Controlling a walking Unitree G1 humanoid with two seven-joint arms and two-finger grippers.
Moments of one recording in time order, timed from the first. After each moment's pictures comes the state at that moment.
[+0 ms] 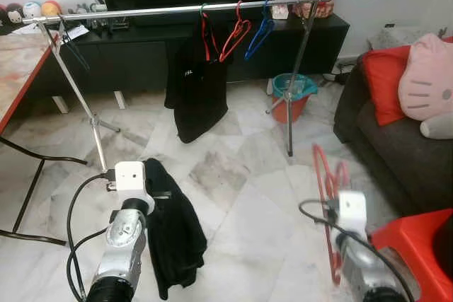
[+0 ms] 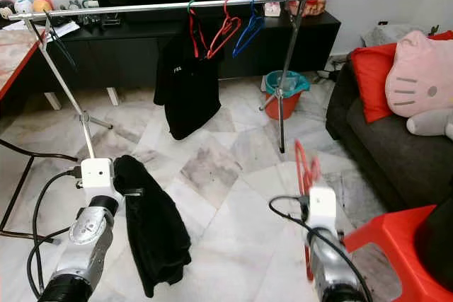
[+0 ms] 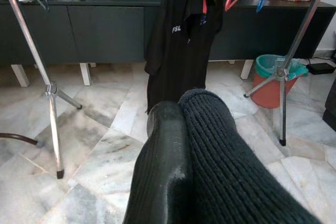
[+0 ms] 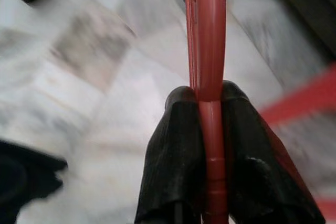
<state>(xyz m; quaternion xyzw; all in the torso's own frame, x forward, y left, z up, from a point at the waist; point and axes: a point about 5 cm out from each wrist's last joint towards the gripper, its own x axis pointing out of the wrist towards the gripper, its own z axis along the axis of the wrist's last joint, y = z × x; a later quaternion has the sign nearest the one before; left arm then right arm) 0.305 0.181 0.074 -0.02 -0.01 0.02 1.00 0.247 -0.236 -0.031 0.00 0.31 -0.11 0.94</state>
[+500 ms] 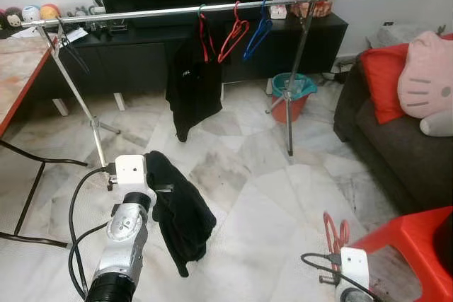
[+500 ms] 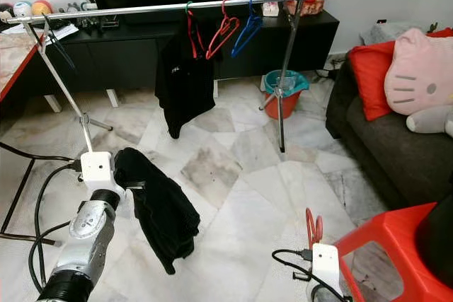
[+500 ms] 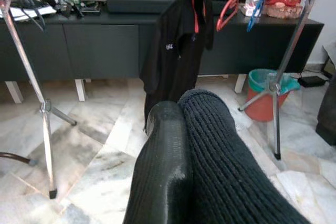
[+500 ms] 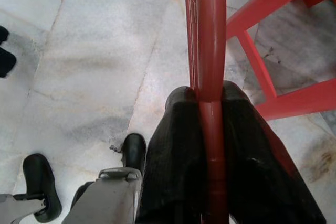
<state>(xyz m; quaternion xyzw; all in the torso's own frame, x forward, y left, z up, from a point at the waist) 0.310 0.179 0.091 -0.02 -0.04 0.01 1.00 0.187 -0.230 -0.073 -0.01 0.43 -0.13 0.89</state>
